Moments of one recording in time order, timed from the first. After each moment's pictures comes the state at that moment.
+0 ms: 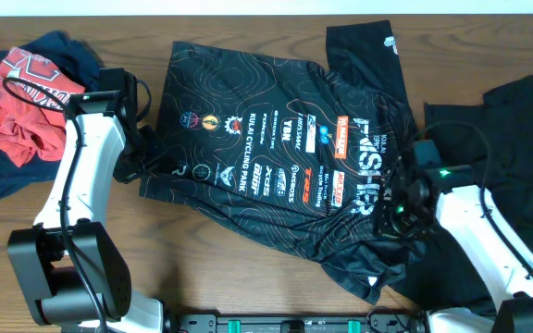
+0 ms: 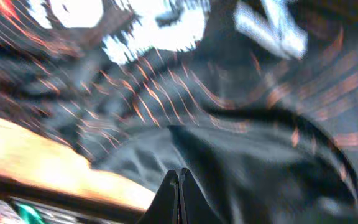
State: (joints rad) left arm 0.08 1.70 1.32 -1.15 -0.03 -0.54; right arm 0.17 1.39 0.81 -1.06 -0.26 0.30
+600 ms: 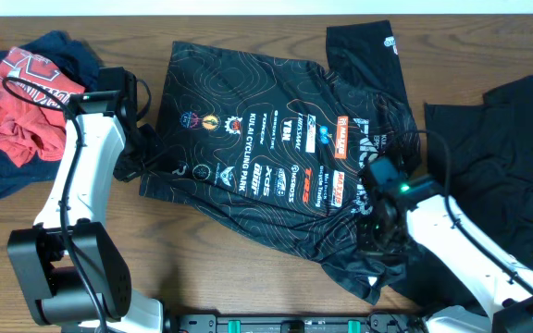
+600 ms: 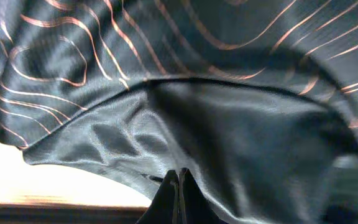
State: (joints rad) left arm 0.08 1.70 1.32 -1.13 -0.03 -0.54; right arm 0.42 1.39 0.76 -1.07 -0.12 0.49
